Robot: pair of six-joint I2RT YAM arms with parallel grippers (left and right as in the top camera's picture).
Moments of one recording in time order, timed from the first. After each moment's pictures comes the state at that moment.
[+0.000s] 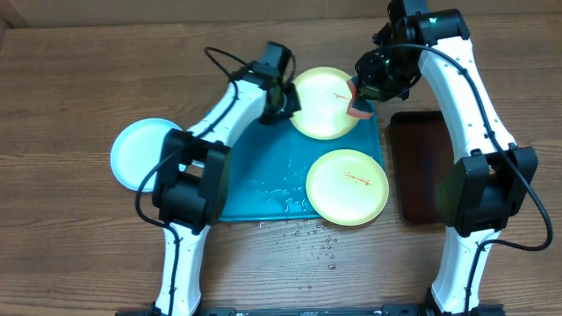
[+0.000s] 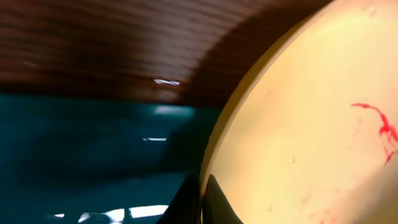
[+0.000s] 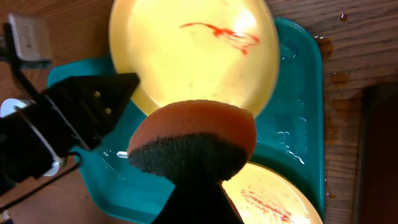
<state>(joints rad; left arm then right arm) -0.35 2.30 1.80 -0.69 0.18 -0.62 0.17 2.16 2.13 -1.34 -0.36 0.36</state>
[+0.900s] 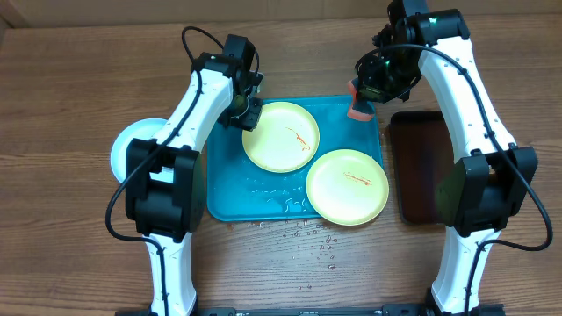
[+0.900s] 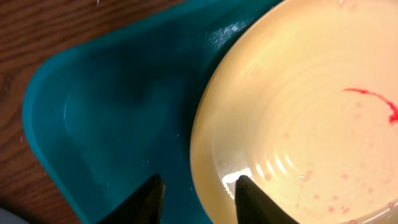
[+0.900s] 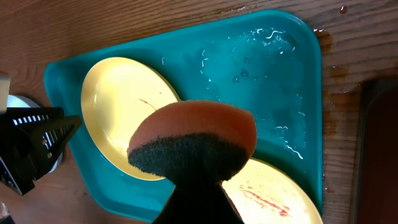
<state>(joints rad) -0.24 2.19 1.80 -1.06 0.03 0.02 0.17 2.16 2.13 -1.36 -0.36 0.35</state>
